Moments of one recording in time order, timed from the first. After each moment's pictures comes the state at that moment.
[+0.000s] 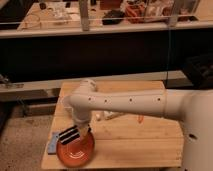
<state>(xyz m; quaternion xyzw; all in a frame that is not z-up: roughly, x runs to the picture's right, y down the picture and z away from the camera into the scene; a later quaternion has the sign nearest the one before) -0.132 0.196 0.710 -0.34 -0.22 -0.20 0.89</state>
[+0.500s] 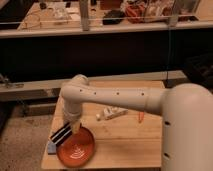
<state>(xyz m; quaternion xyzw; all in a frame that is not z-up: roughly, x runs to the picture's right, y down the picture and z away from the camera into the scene) -0.206 0.195 0.726 -0.34 -0.29 -0.36 0.82</state>
